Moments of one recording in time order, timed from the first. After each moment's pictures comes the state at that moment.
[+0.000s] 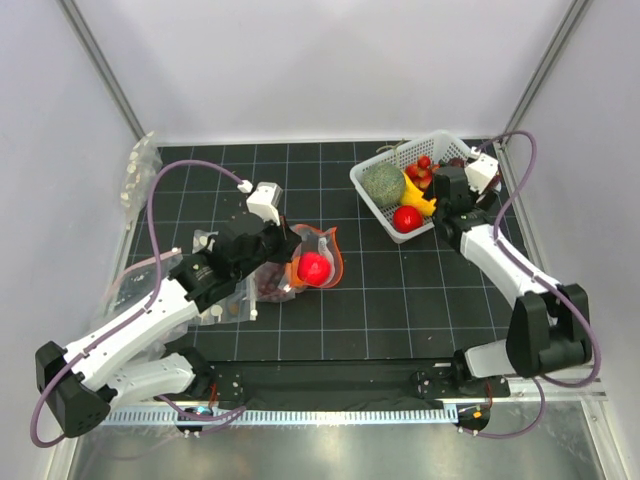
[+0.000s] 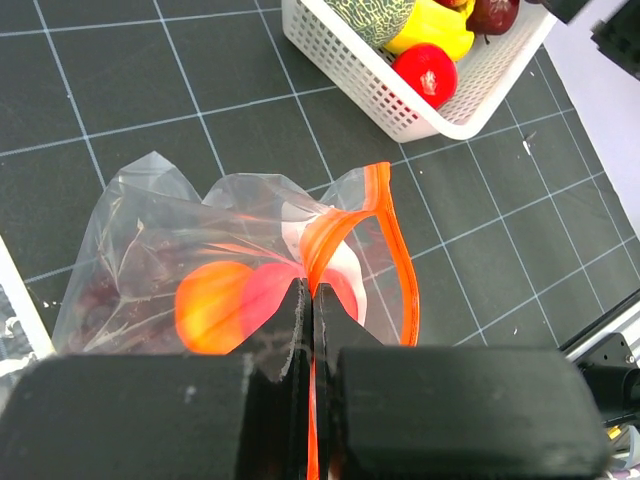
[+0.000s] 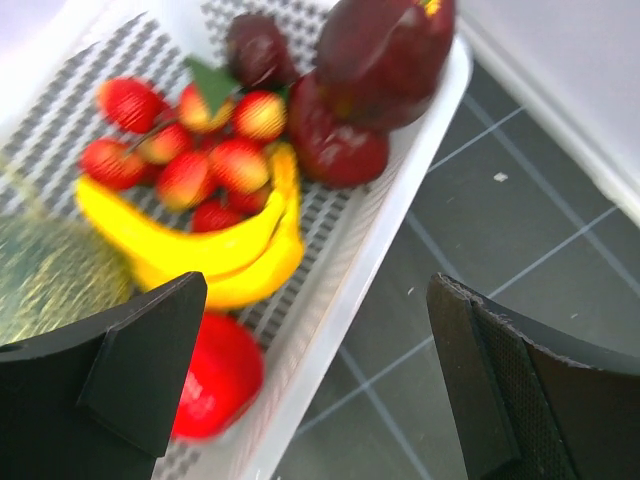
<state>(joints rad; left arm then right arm) -0.79 1.04 0.94 -0.30 -0.19 -0.48 0.22 1.36 0.95 -0.13 0.67 0.50</state>
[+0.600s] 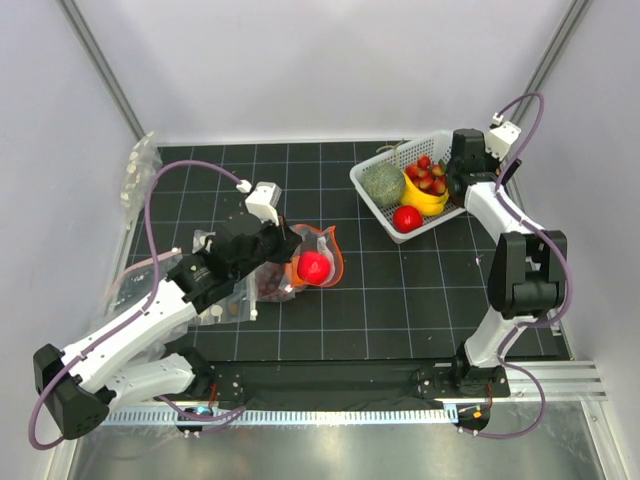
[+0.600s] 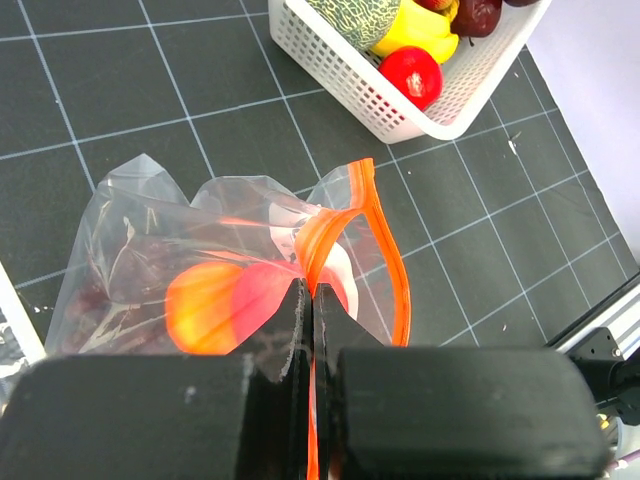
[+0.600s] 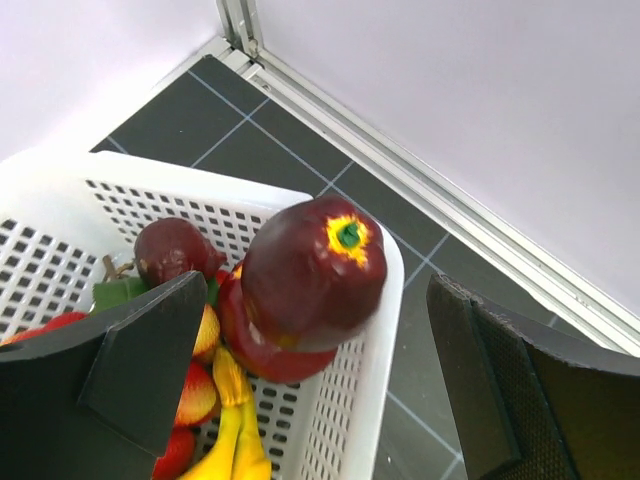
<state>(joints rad) -0.79 1.02 0.94 -0.30 -0.17 -0.48 0.04 1.73 1.30 -0.06 0.83 0.40</state>
